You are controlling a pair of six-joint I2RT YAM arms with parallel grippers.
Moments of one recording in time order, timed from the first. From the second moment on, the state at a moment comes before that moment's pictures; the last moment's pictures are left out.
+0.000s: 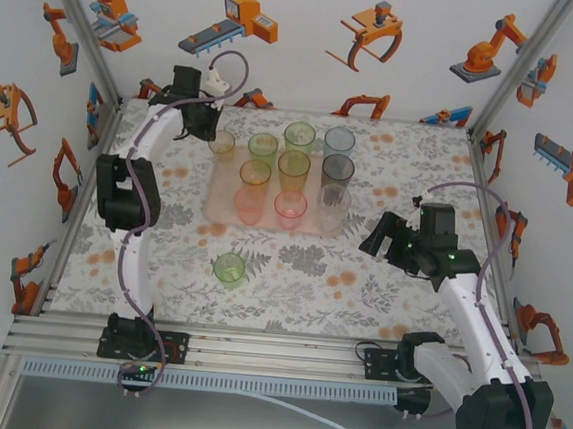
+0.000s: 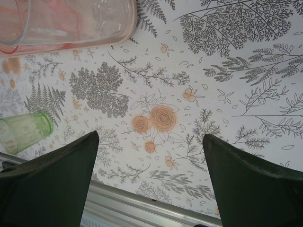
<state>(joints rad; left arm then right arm) -0.18 2.24 2.02 -0.66 0.21 0.31 0.14 0.94 0.70 -0.64 -0.29 0.46</state>
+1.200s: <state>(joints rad) -0.22 2.38 2.19 -0.70 0.19 0.31 0.14 0.95 0.70 -0.63 -0.27 0.46</state>
